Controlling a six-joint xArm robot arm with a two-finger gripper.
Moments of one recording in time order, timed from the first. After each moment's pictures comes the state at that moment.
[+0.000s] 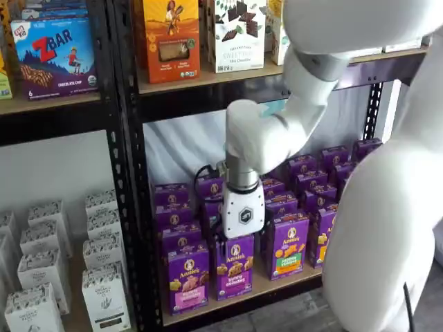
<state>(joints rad) 0.38 -0.10 -0.44 -0.04 0.53 0.42</state>
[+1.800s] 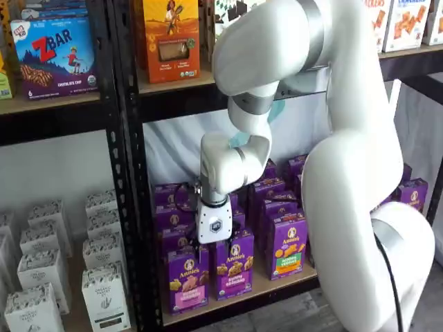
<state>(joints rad) 0.35 0.57 -0.96 0.09 0.37 0.27</state>
